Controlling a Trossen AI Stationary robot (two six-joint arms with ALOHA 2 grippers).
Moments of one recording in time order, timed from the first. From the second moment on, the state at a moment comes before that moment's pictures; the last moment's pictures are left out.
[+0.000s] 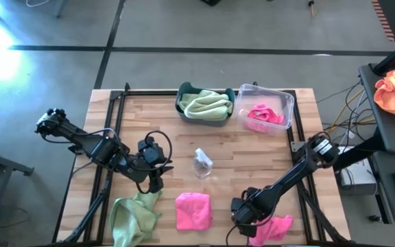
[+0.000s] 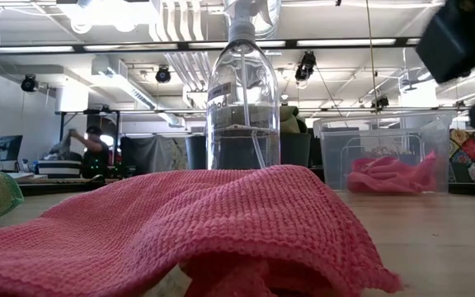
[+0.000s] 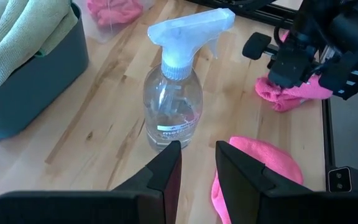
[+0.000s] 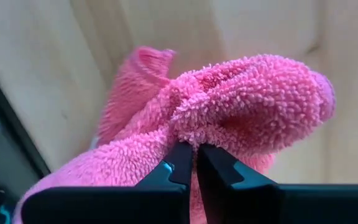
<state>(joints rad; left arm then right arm) -0.50 1.30 1.30 -0.81 -0.51 -0.66 0.66 1.90 1.25 -0.74 -0.15 0.98</state>
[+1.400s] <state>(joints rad) -0.47 1.30 1.30 -0.80 -0.77 -0.56 0.23 1.23 1.38 -1.14 1.12 0.88</state>
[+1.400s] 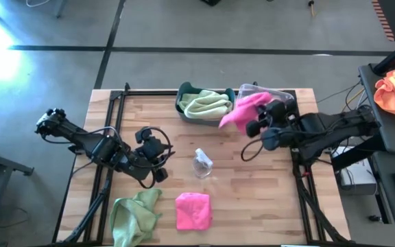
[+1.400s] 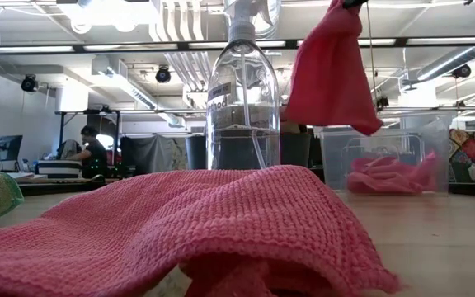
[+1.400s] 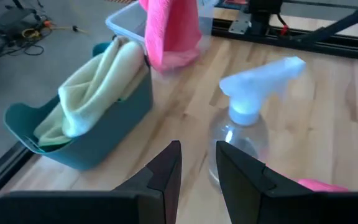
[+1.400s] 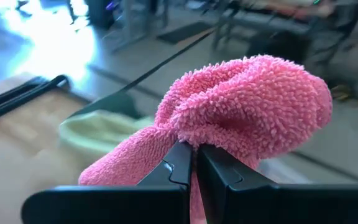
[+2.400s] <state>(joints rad) -0.42 1.13 1.30 -0.78 -0.93 -0.50 0.06 1.23 1.44 -1.38 1.27 0.67</state>
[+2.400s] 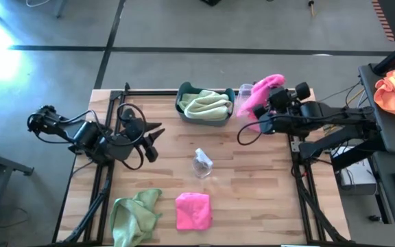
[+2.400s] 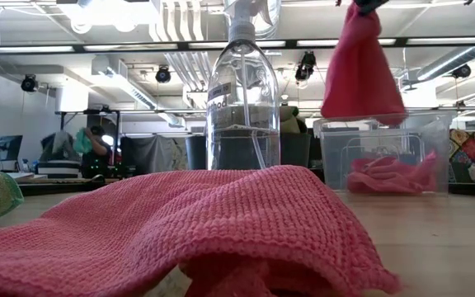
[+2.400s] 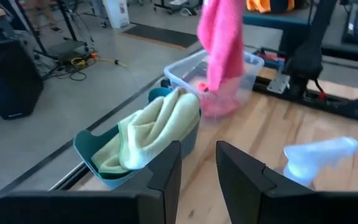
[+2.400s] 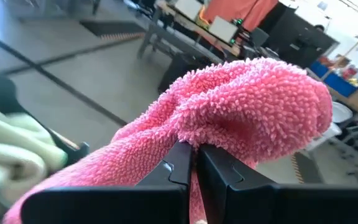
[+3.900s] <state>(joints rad) -0.42 1.14 1.30 -0.73 -0.99 -0.51 -0.04 1.23 1.45 -1.55 1.01 0.80</state>
